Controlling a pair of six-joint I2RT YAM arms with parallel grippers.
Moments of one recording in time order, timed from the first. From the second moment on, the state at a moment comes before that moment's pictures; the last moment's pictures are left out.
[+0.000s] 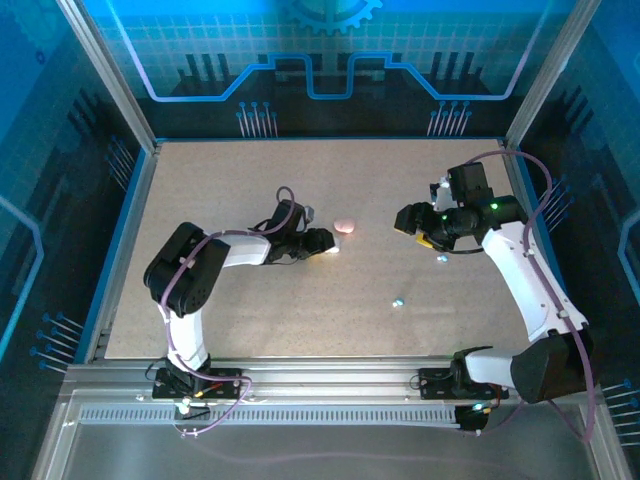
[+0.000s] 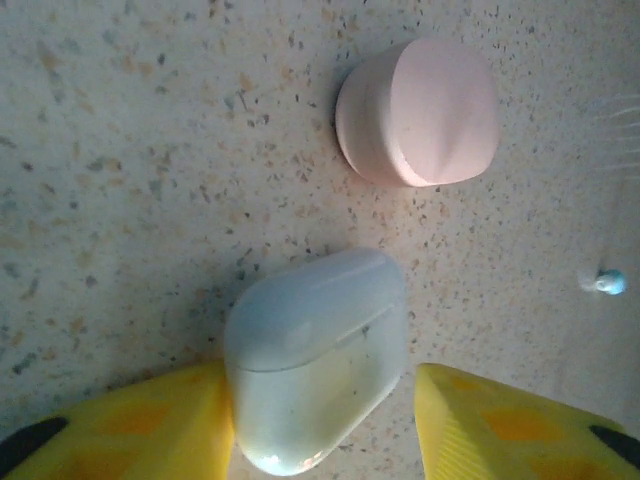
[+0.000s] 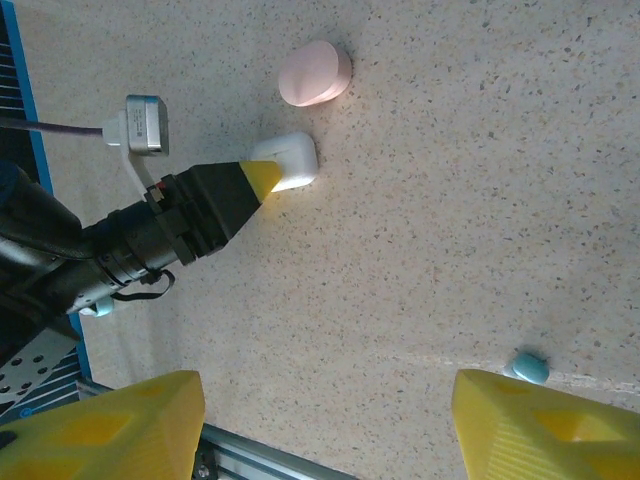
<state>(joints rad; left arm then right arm) -0.48 1.89 0.98 0.09 0.36 -0.79 0.17 1.27 1.24 -1.02 -0.45 0.56</state>
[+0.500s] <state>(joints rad) -0.44 1.44 0.97 -0.41 -0.24 -0.79 0.17 1.35 1.24 -0.97 -0.50 0.55</state>
